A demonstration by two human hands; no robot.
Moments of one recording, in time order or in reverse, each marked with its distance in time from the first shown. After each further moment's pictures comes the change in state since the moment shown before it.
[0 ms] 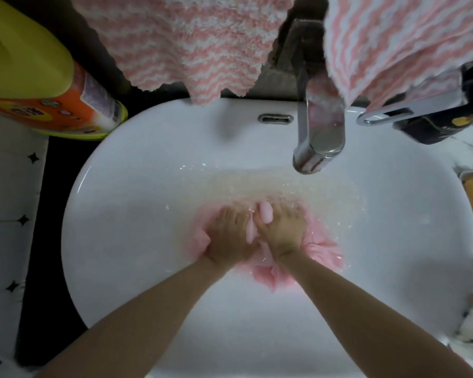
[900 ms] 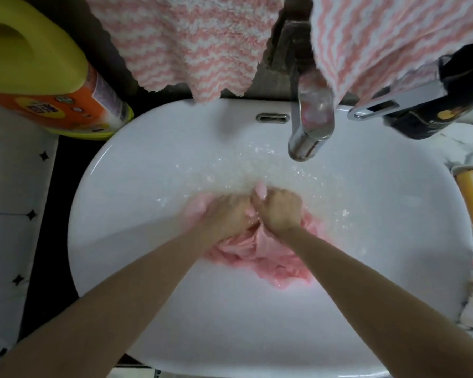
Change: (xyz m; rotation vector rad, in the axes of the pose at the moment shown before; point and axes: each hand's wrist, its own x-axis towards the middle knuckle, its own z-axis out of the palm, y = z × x) left_hand 0.045 -0.010 -0.033 -0.243 -0.635 -0.151; right_hand 0.033 -0.014 -0.031 -0.039 -0.373 0.085
